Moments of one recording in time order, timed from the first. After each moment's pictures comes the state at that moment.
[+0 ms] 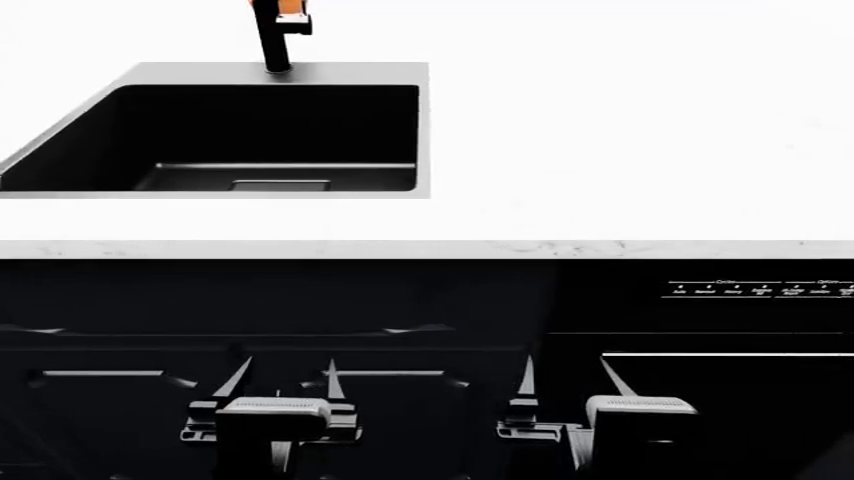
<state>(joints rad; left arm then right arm) 0.00 -0.09 0.12 0.00 -0.04 0.01 -0.12 0.00 0.09 -0.09 0.00 0.11 -0.02 0.11</state>
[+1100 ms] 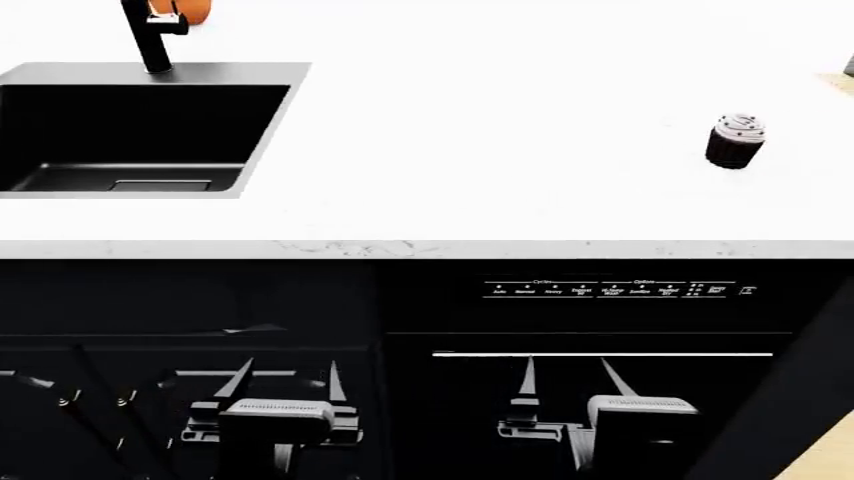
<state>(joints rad) 0.00 -0.14 0.18 0.00 -0.07 0.02 -0.18 0.01 0.13 -0.15 0.01 0.16 -0.03 0.17</state>
